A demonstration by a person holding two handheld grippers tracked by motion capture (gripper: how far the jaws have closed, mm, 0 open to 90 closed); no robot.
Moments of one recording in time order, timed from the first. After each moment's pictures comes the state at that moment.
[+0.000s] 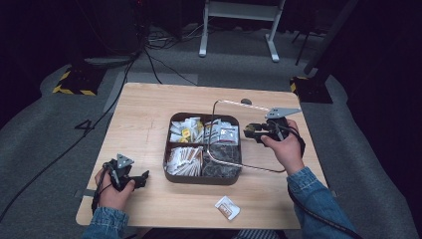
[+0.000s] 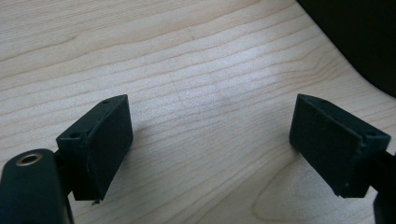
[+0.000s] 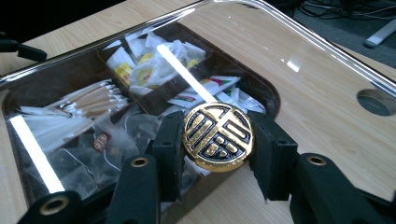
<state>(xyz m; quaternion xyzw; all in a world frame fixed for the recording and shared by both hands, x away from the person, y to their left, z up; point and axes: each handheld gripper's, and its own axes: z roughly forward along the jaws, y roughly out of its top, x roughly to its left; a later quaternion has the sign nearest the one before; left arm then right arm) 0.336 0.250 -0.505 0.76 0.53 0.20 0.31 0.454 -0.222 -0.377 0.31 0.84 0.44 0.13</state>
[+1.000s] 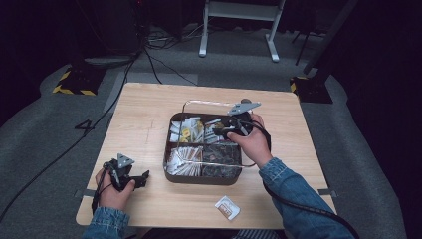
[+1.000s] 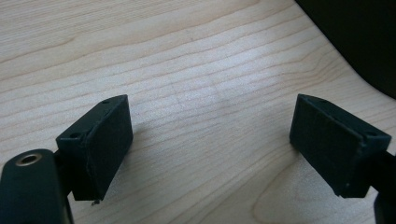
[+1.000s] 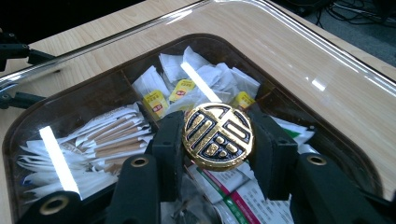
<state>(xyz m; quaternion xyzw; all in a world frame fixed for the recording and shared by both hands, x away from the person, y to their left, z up) 0.337 0.249 -0.505 0.76 0.53 0.20 0.31 0.469 -0.126 -0.384 0.27 0.86 0.42 0.11</state>
